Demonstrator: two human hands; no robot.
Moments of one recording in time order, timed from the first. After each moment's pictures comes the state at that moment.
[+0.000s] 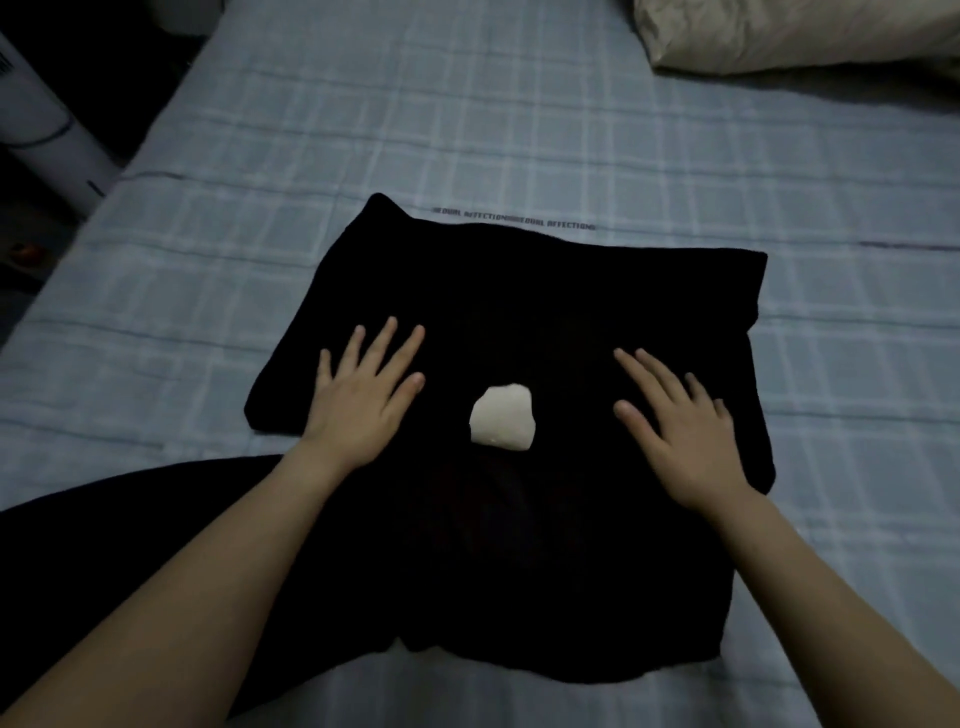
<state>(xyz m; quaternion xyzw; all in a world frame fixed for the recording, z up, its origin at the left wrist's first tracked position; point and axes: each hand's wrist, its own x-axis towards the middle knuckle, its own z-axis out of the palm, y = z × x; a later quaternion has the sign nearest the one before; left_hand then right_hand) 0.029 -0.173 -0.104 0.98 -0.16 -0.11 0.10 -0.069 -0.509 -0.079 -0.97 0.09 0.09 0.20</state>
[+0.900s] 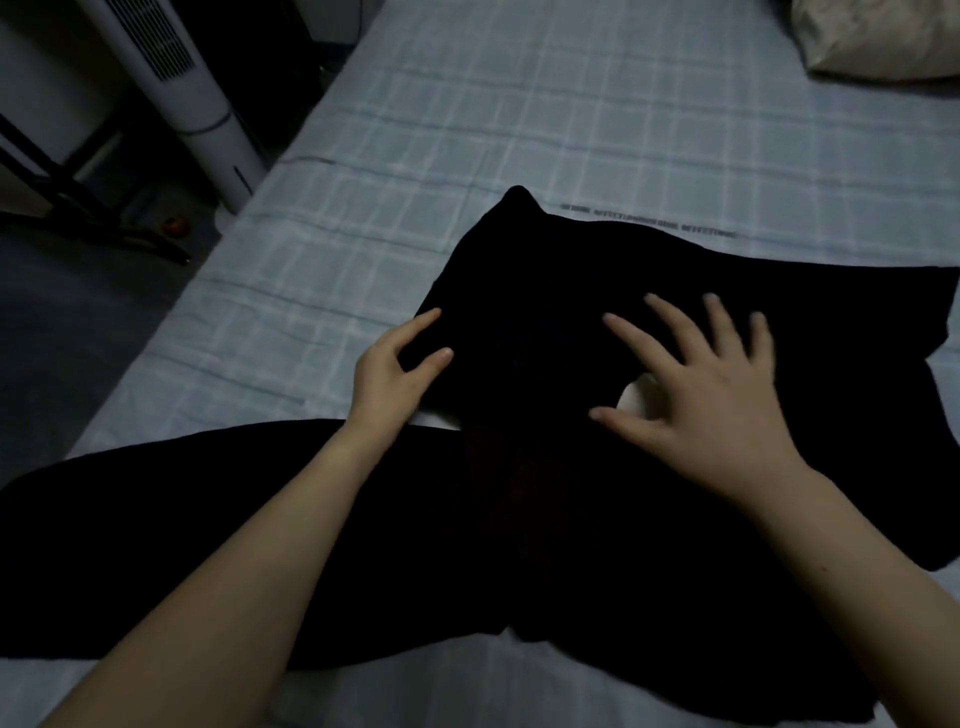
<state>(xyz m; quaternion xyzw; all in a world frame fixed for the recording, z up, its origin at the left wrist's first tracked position) 0.020 -0.091 -0.091 0.86 0.04 0.02 0.51 -0.025 -0.386 -0.033 -1.00 -0.09 -0.01 0.03</state>
